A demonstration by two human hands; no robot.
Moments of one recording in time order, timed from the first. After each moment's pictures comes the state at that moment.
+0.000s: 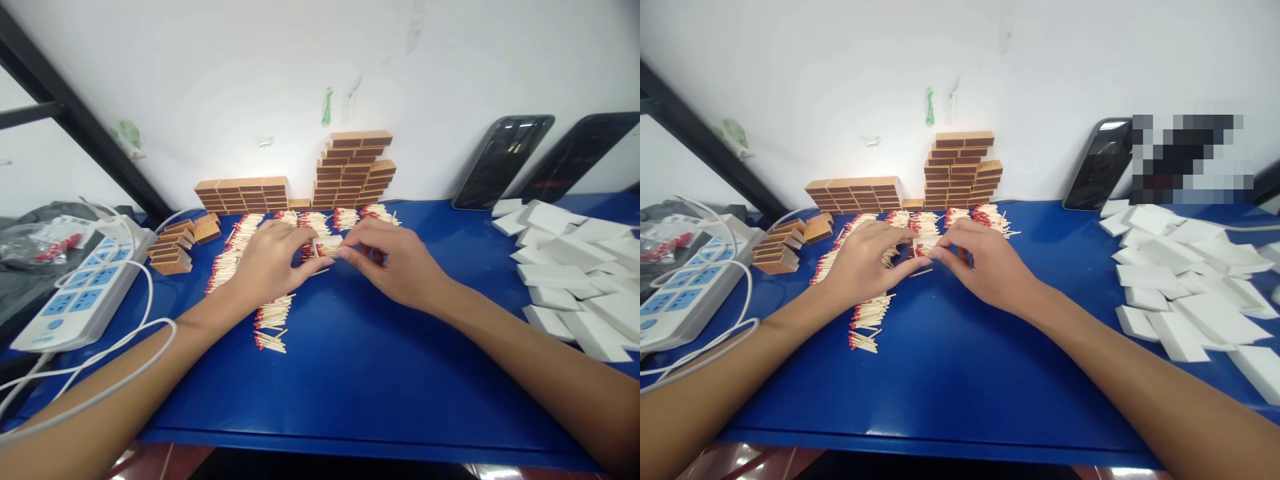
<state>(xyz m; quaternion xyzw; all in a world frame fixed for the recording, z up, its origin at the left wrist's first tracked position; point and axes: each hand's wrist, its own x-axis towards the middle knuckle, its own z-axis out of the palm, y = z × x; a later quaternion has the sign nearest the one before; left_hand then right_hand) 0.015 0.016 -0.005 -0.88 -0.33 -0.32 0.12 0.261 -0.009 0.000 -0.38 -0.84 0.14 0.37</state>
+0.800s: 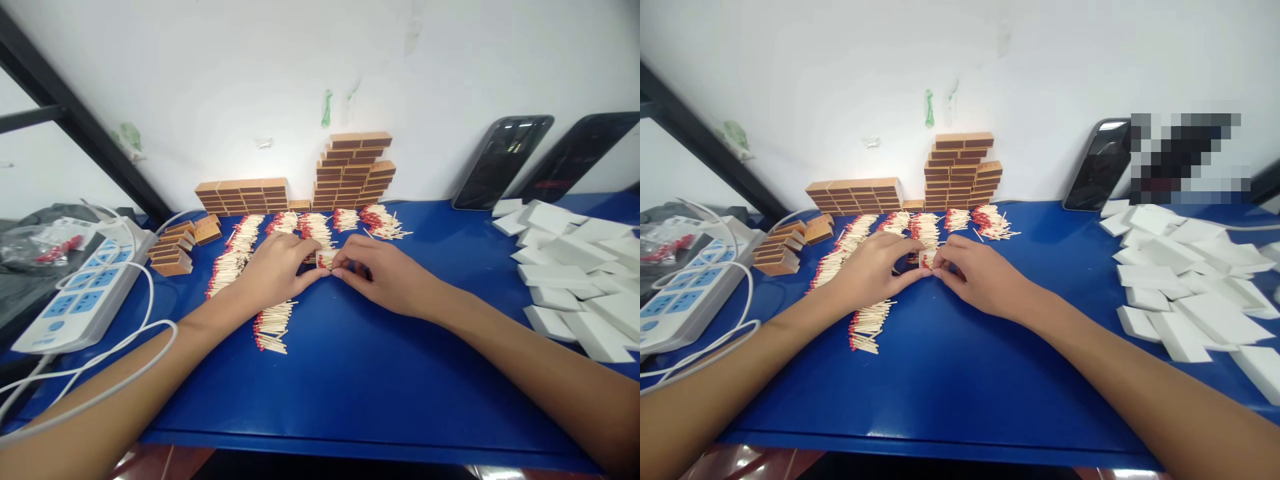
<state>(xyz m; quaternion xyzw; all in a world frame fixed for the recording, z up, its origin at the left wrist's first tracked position) 0.015 0.012 -0.006 -0.91 -0.37 -0.18 0.05 0.259 -0.010 -0.013 -0.39 -0.87 0.17 0.26</state>
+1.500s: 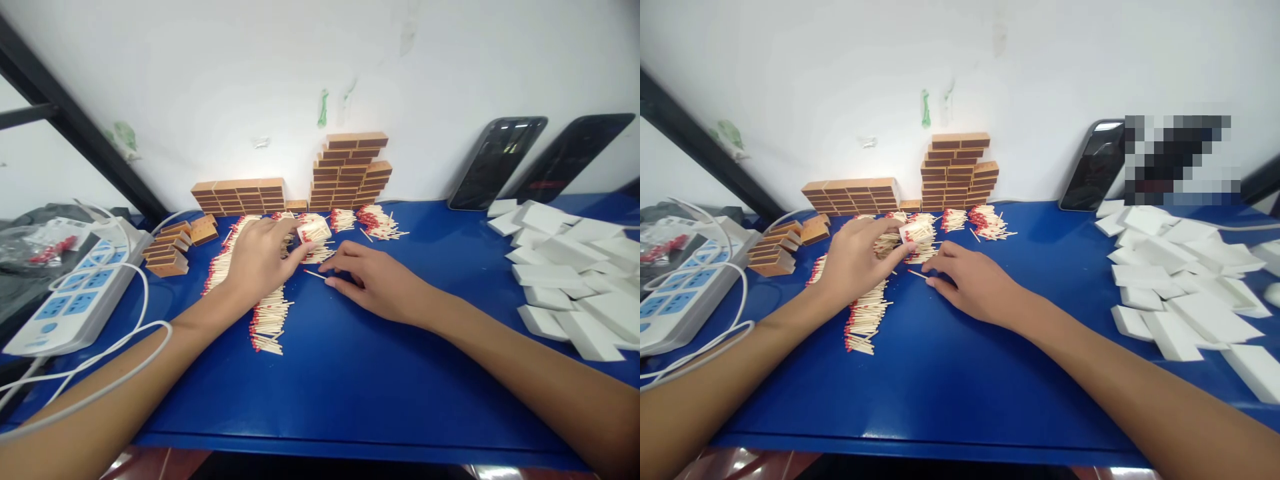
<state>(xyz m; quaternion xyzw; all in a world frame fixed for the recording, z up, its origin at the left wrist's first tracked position) 0.011 0.020 -0.004 -0.84 -0.43 -0.31 0.12 0.256 -0.015 -0.017 -0.40 -0.88 0.17 0.20</state>
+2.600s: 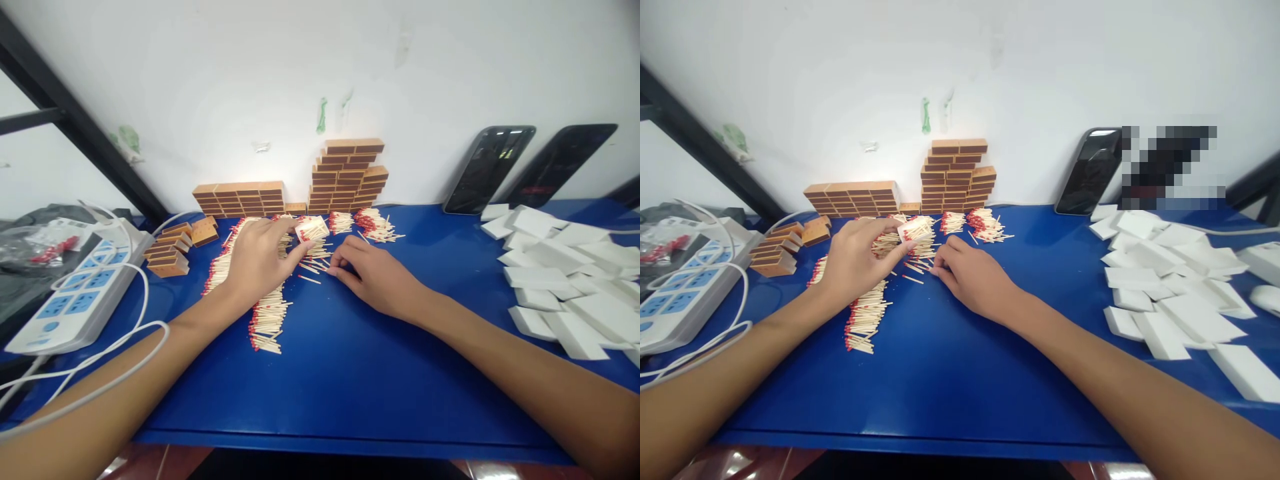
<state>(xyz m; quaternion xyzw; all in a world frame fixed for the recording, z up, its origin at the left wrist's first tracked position) 0.013 0.018 -0.003 -0.82 -0.43 -0.35 0.12 0.255 -0.009 -0.018 -0.45 -0.85 0.14 0.23</state>
